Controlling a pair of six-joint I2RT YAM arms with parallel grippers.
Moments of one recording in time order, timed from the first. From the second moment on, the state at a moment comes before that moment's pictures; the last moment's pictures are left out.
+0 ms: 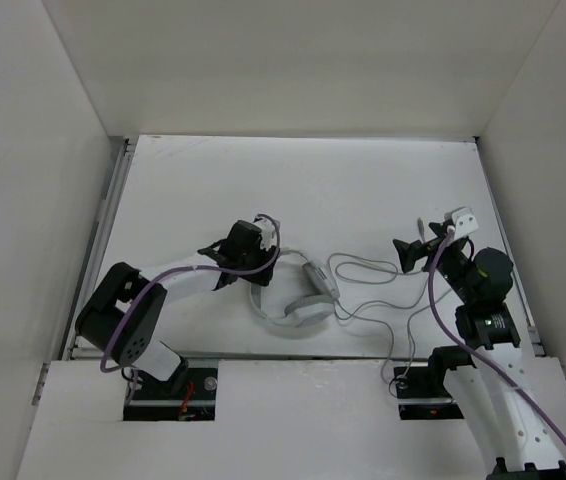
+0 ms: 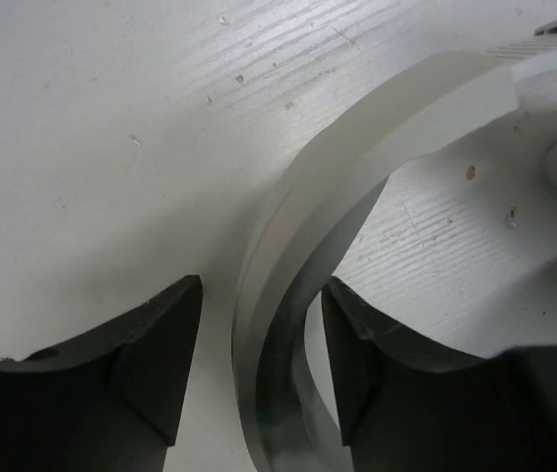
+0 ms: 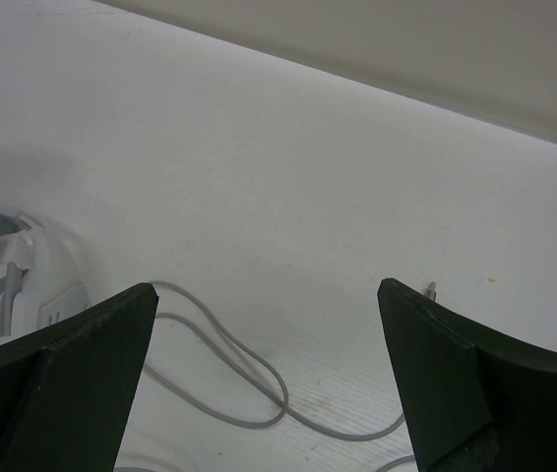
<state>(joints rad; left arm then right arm) -0.60 1.50 0.69 -0.08 0.03 -0.14 0.06 0.50 0.47 -0.04 -0.36 -0.07</state>
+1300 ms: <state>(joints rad) -0.56 1.63 1.05 -0.29 0.03 -0.03 0.17 0.57 0.46 0.01 -0.41 -0.10</state>
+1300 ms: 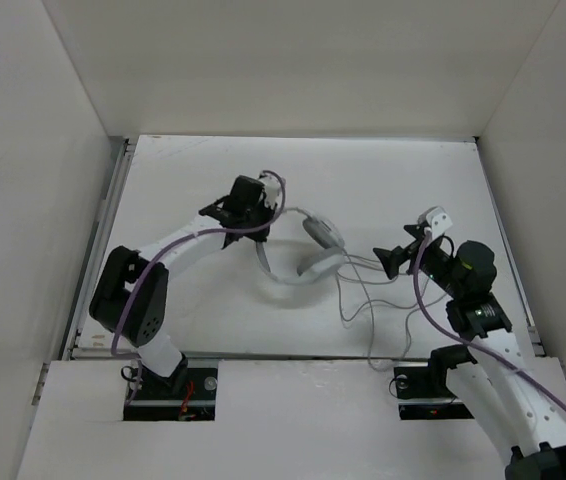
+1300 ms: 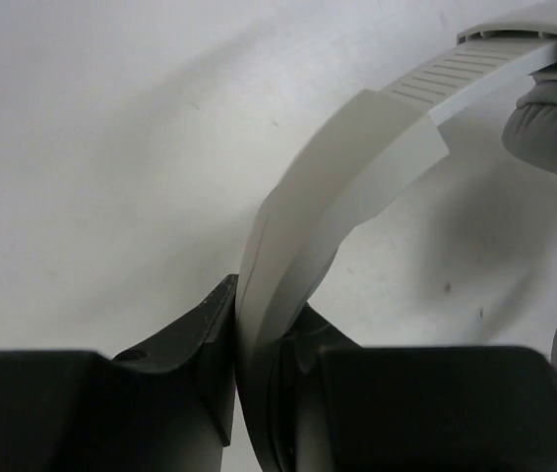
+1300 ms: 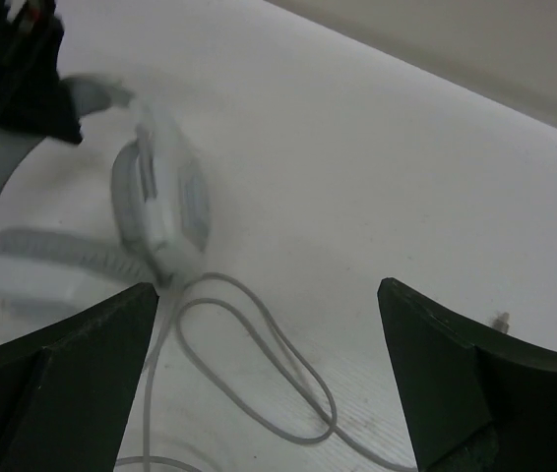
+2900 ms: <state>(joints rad) -0.03 1.30 1.55 -0.45 0.46 -0.31 0.49 1.22 0.77 0.57 -0.30 0.05</state>
